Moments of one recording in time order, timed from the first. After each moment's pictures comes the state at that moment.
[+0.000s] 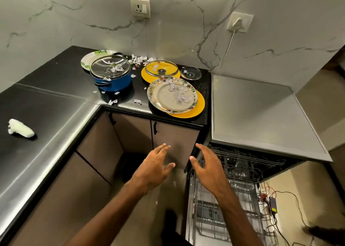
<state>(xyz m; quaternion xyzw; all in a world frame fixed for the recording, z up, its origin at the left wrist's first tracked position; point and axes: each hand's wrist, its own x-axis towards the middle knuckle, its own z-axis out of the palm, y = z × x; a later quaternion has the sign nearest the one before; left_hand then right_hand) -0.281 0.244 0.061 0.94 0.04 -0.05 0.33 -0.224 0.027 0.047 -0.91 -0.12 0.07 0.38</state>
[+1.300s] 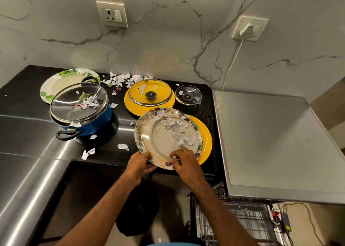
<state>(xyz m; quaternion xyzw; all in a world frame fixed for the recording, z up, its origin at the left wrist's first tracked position) 0.026 0.367 0.015 0.53 0.41 -0.11 0.73 0.060 0.178 -0.032 -0.93 -0.15 0.06 0.34</state>
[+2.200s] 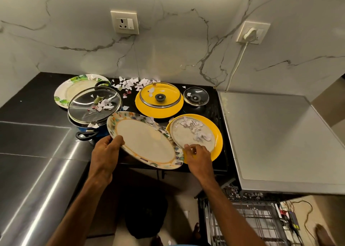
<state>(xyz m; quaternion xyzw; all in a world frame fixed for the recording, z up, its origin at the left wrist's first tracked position) -0.038 0.480 0.124 0.68 0.33 0.05 0.65 0.039 0.208 -0.010 -0.91 0.05 0.01 0.40</state>
